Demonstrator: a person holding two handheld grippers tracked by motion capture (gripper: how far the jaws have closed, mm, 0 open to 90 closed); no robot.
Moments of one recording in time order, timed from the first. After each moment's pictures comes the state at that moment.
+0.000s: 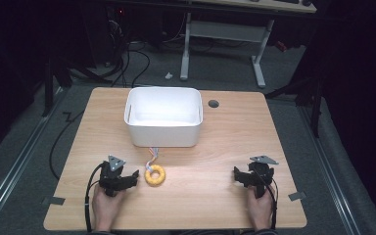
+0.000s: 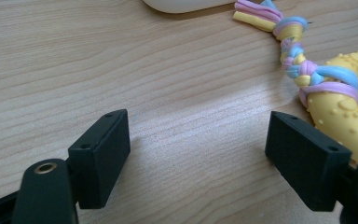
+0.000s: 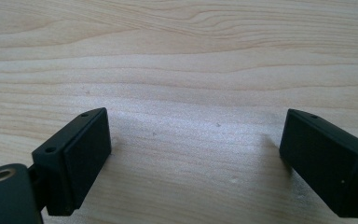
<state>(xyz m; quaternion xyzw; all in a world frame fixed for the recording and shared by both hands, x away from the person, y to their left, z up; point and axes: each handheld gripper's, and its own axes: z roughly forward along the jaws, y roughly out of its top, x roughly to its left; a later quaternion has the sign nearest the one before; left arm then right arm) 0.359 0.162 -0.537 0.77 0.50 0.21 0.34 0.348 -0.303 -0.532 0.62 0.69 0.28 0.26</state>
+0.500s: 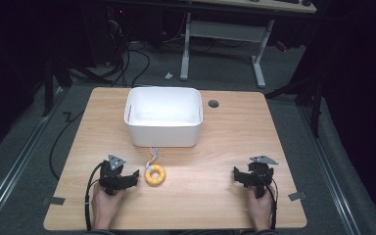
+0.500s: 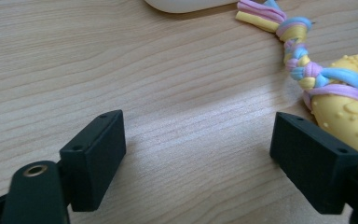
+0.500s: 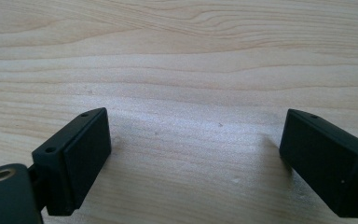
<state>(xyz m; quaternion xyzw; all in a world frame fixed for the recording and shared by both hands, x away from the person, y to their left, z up) 0.362 0.162 -0.537 0.77 0.50 0.21 0.34 0.348 -0.303 -0.532 0.61 0.69 0.28 0.26</state>
